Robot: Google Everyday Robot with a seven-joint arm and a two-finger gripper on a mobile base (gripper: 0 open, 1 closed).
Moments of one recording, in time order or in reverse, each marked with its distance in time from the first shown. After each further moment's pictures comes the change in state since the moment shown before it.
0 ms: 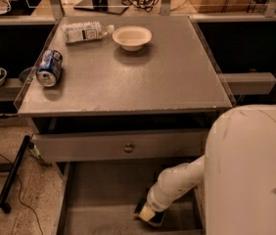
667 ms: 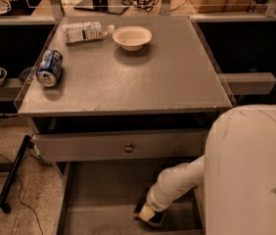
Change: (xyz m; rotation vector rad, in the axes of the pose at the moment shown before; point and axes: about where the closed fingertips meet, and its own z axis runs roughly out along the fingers) arm 0.000 0.000 0.000 -0.001 -0.001 0.001
